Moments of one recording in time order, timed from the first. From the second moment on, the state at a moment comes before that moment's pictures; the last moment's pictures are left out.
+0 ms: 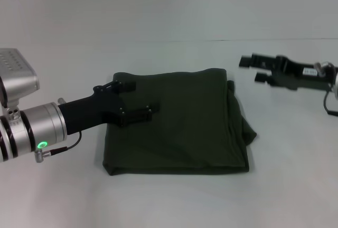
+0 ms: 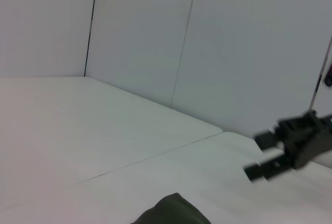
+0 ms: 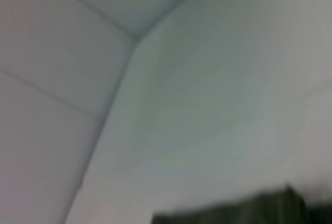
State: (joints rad) left arm -0.51 -2.16 0.80 0.62 1.78 1.27 -1.30; right arm 0.71 1.95 -0.70 -0.39 -1.92 -1.17 2.22
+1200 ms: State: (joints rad) left arm -0.51 -2.16 0.80 0.61 1.78 1.26 -1.29; right arm 0.75 2.06 -0.77 -0.38 -2.11 -1.13 2.31
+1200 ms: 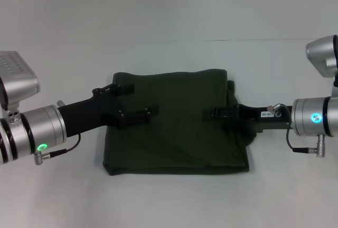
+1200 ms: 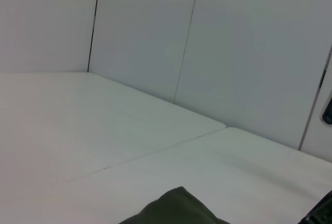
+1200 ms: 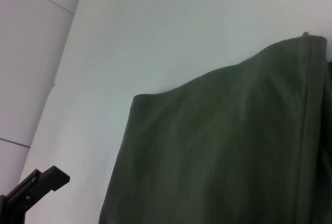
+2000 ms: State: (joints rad) left arm -0.50 -2.16 0.80 0.61 1.77 1.26 -1.30; right arm 0.74 2.07 -0.77 -0.39 -2.11 -1.08 2.30
